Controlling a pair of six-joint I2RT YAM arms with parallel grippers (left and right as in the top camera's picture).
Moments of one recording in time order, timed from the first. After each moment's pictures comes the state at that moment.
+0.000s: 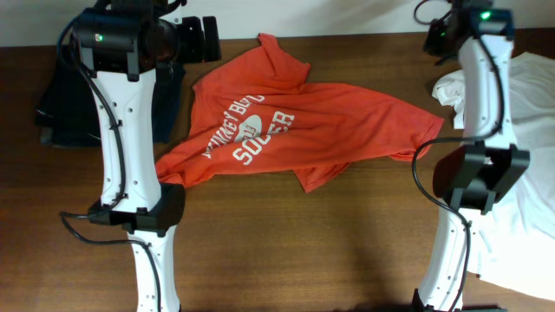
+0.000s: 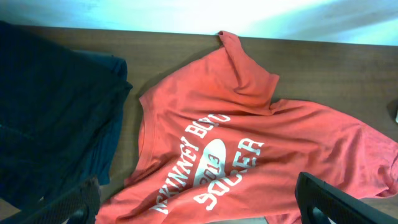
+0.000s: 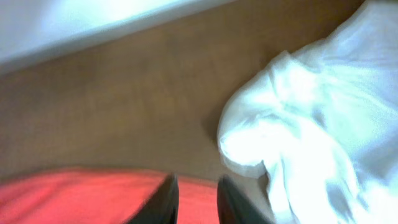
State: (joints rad) left arm -0.17 2.33 3.12 -1.69 0.05 -0.21; right arm -0.15 2.43 2.64 -1.26 0.13 0.15
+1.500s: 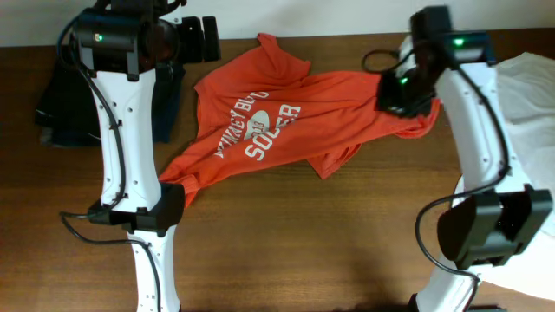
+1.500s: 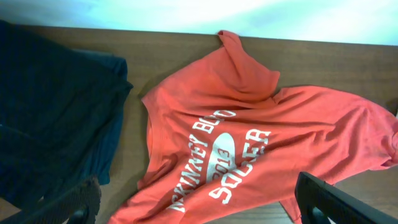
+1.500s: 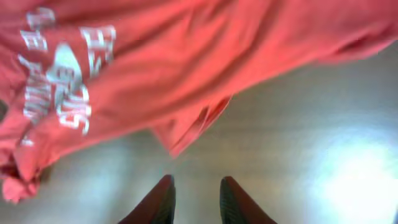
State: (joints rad) left arm -0.17 2.33 3.12 -1.69 0.05 -0.21; right arm 0.05 1.96 1.97 -1.37 -0.22 0.30
